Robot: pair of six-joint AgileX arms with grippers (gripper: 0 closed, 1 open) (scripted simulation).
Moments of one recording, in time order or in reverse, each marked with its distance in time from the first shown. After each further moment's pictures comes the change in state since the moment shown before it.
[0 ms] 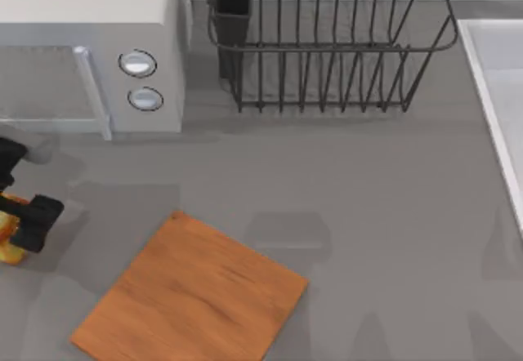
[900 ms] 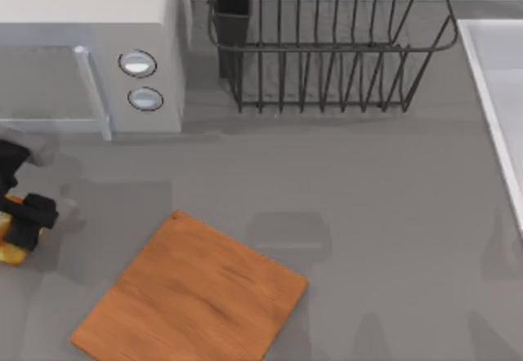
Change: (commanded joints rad) left arm -0.002 0.031 0.001 0.034 0.000 -0.001; right arm 0.000 0.000 0.000 0.000 0.000 0.000
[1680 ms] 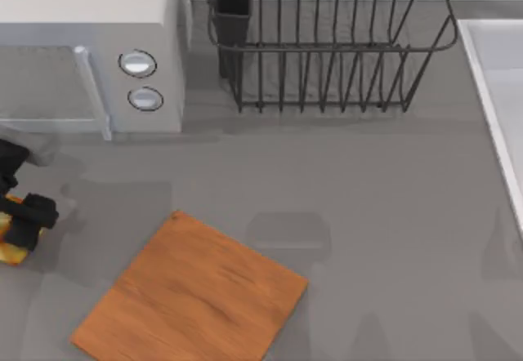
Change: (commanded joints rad) left arm -0.001 -0.002 0.000 0.000 0.001 0.001; right arm 0.000 0.000 0.000 0.000 0.000 0.000
